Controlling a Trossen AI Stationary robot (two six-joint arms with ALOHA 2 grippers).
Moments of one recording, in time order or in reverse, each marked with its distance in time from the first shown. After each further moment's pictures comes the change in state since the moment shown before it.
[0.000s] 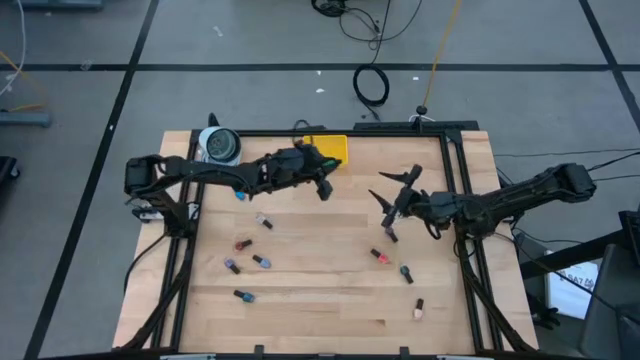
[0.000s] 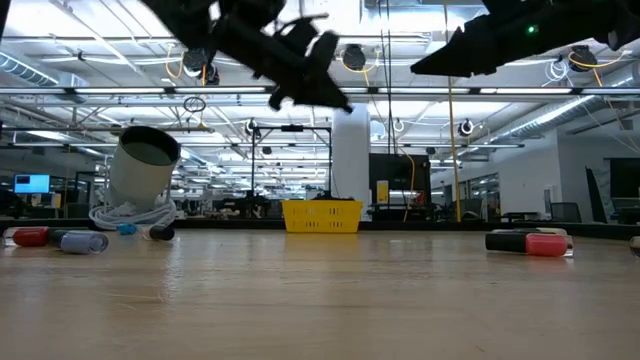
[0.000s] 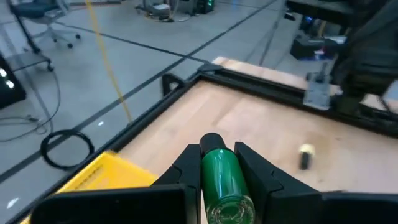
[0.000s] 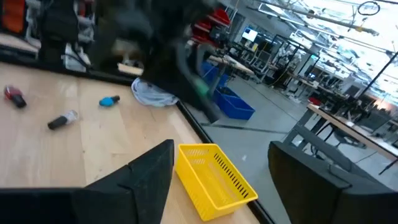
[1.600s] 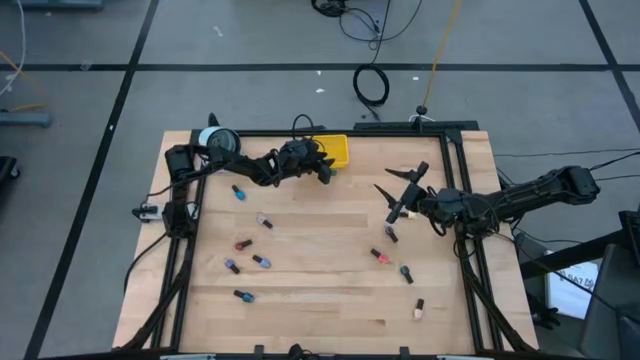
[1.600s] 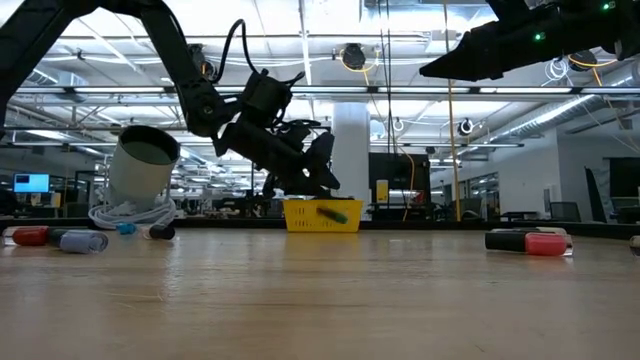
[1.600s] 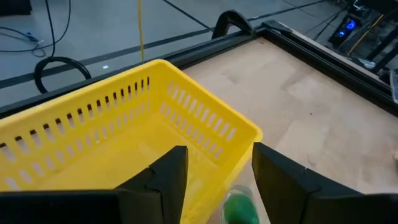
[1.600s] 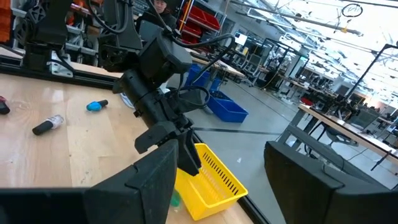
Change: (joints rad) left arm 0.227 0.336 -0.069 0.318 0.162 -0.226; right arm -0.035 -0.061 -0.067 0.061 -0.003 -0.016
